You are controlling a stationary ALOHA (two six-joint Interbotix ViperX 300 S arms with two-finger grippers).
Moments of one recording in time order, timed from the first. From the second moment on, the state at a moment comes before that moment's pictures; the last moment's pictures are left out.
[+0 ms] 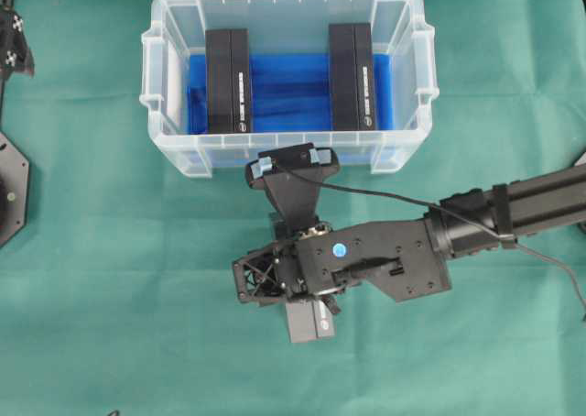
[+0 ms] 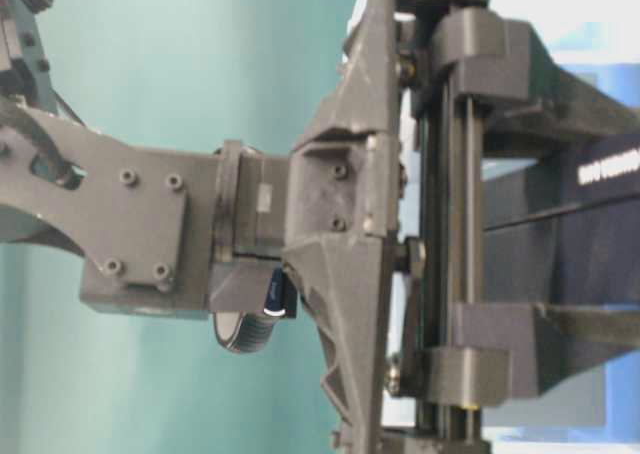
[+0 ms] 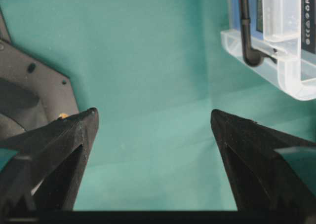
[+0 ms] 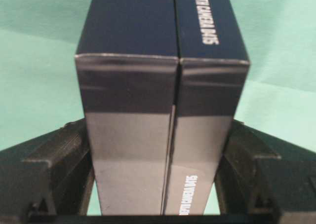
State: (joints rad) left arm 0.43 -0.73 0.50 0.06 1.47 -1.01; right arm 0.23 0.42 -0.17 -0.08 1.17 1.79
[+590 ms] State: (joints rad) left arm 0.43 -0.73 0.50 0.06 1.47 -1.00; right arm 0.22 0.42 -0.17 -0.08 1.18 1.82
